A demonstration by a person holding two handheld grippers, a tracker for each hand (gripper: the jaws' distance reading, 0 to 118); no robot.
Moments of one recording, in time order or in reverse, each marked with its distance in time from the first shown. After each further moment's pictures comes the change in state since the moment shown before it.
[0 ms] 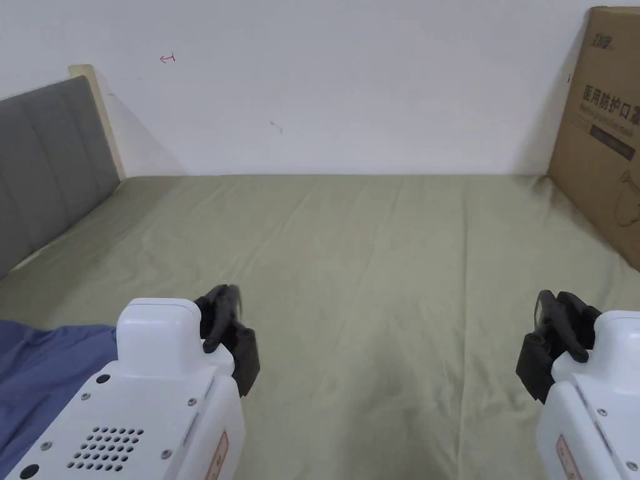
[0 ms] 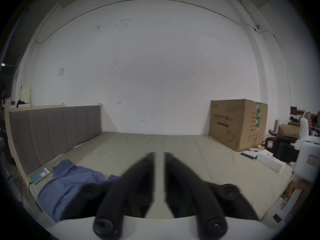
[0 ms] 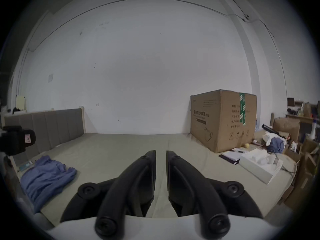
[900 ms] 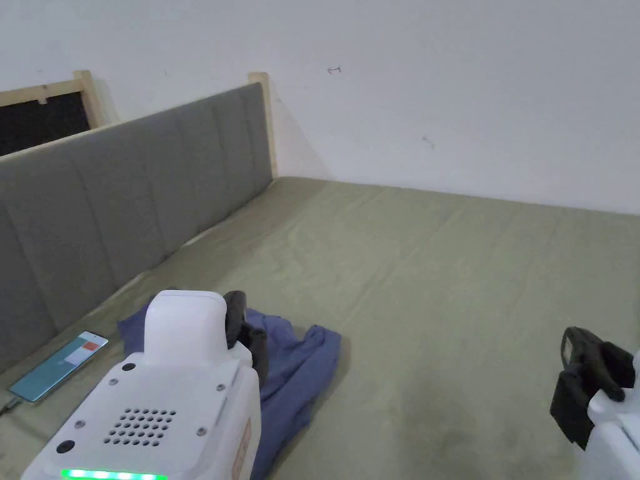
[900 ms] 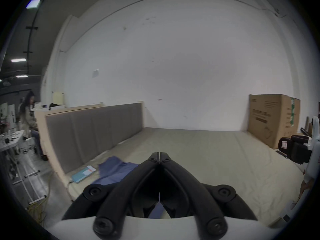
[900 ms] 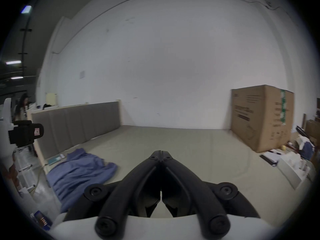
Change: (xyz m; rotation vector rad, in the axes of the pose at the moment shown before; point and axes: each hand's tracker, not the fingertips) left arm -0.101 0.021 0.049 -0.036 0.367 -0.018; right arm -0.110 0.011 -0.021 -0.066 0.394 0.034
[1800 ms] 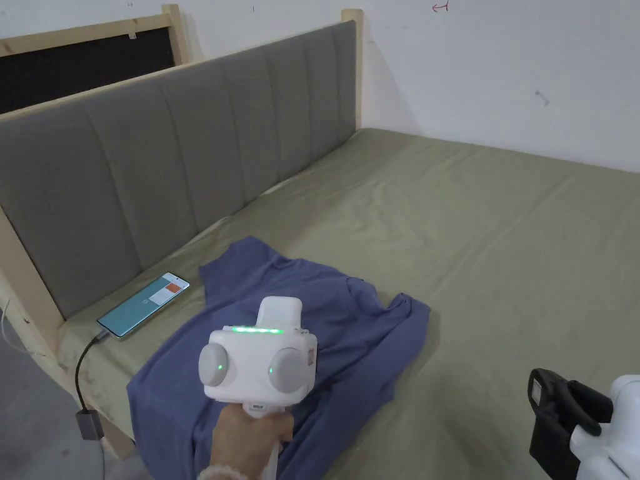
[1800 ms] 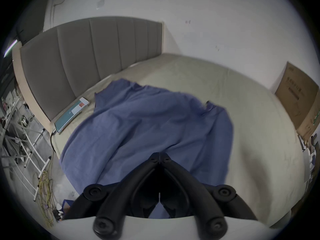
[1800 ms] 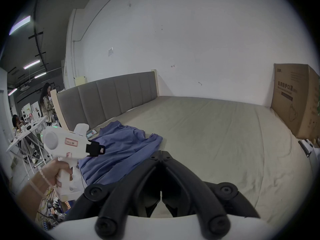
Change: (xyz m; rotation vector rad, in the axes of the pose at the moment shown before) left arm -0.074 -0.136 -0.214 -0.716 0.089 0.077; right arm -0.066 -0.049 -0.057 -0.274 0.257 -0.037
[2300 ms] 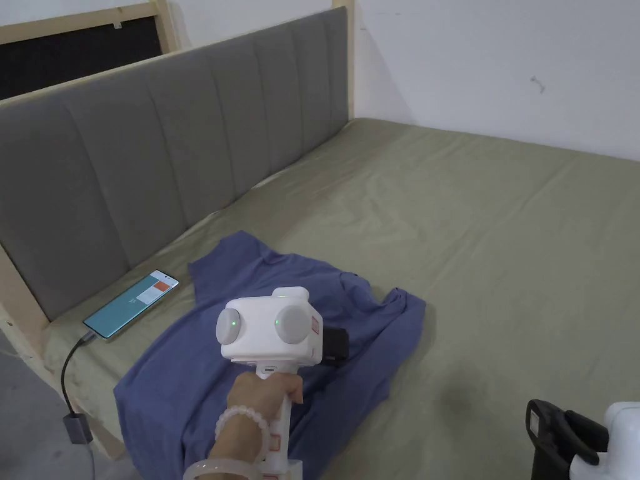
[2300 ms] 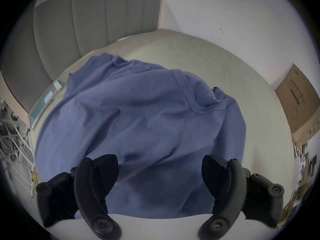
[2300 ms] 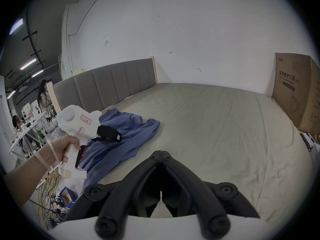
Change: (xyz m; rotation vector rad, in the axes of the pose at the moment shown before) left arm 0.007 0.029 -0.060 -0.187 -0.105 0.096; right arm 0.009 -0.020 -0.013 -0.107 0.006 -0.001
